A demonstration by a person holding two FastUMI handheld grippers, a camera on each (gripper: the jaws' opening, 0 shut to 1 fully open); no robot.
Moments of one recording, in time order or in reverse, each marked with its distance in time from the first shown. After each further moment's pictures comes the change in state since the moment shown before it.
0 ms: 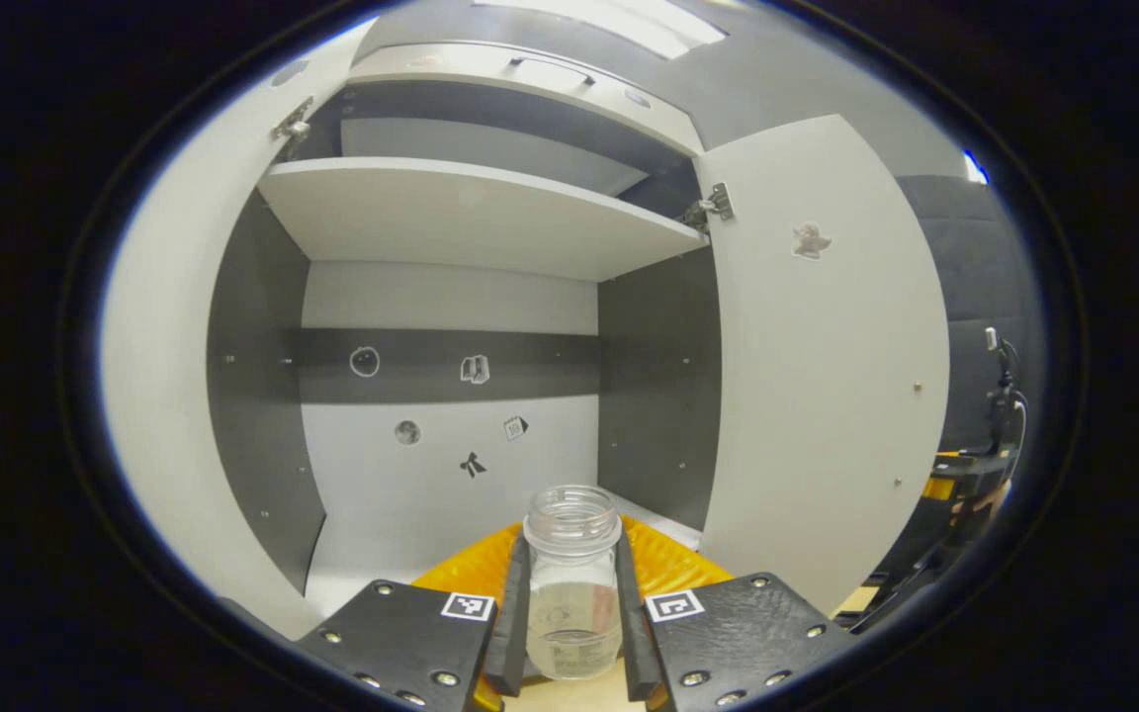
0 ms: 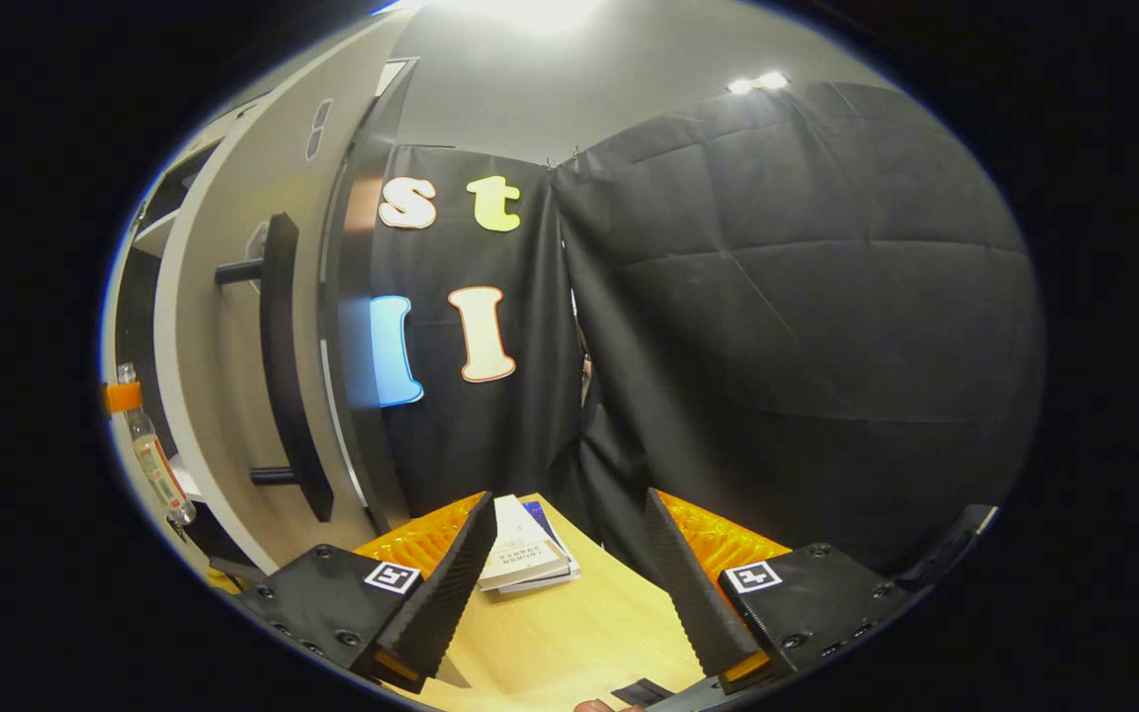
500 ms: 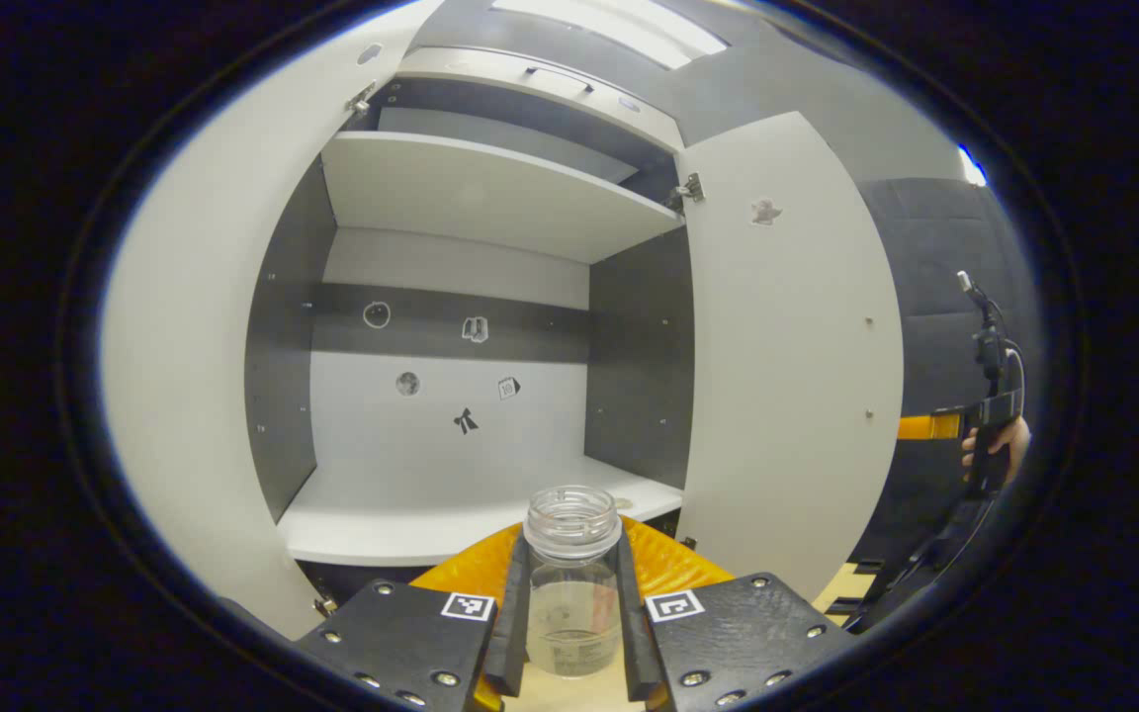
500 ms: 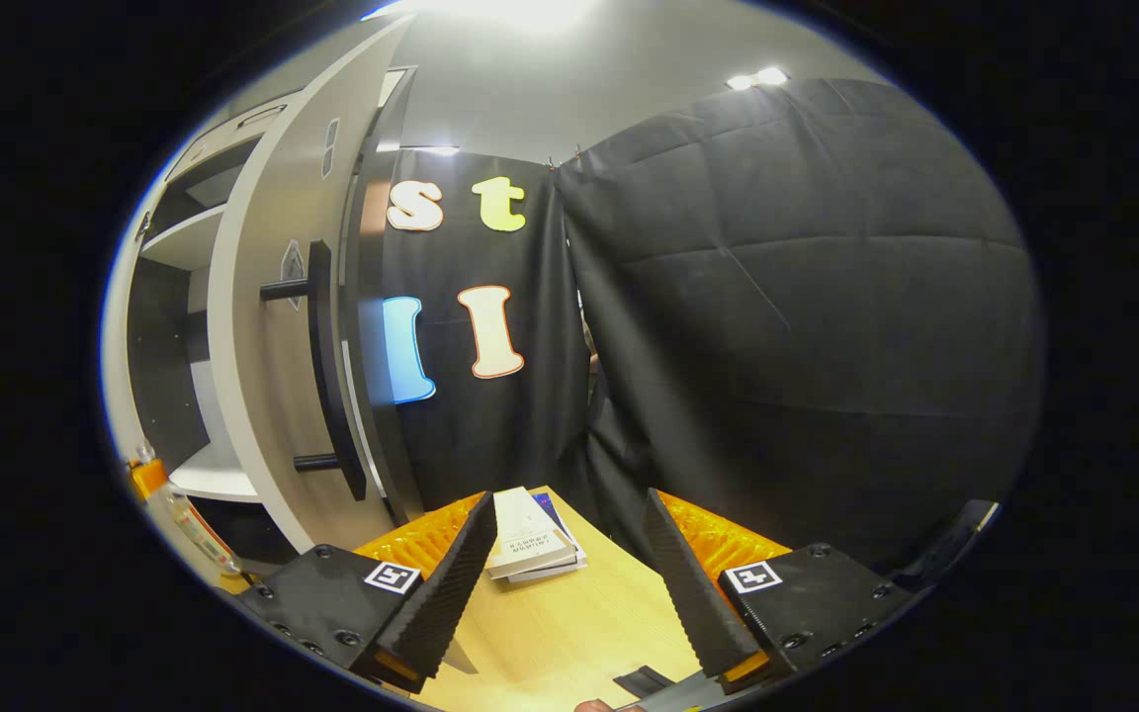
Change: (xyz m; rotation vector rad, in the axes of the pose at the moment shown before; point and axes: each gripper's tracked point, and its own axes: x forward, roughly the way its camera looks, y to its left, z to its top) left arm -0.044 -0.015 -0.089 -0.028 -0.024 -0.022; right arm -0.032 -0.009 -0.004 0.020 0.027 0.012
